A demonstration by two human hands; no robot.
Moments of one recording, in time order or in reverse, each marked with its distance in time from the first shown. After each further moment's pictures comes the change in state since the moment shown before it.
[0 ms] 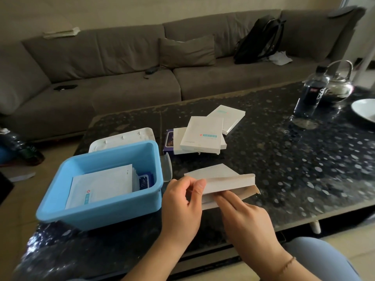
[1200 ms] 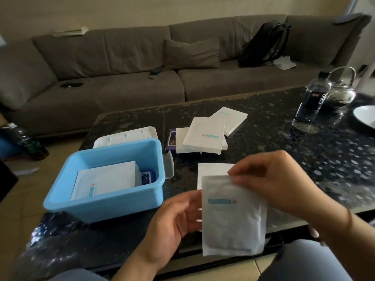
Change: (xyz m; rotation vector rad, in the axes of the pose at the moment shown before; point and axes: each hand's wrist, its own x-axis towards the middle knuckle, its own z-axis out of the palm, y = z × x) left_hand -0.020 0.028 -0.052 -0.801 -0.581 -0.481; right_hand 0.072 0.025 -0.101 0.670 -0.292 0.330
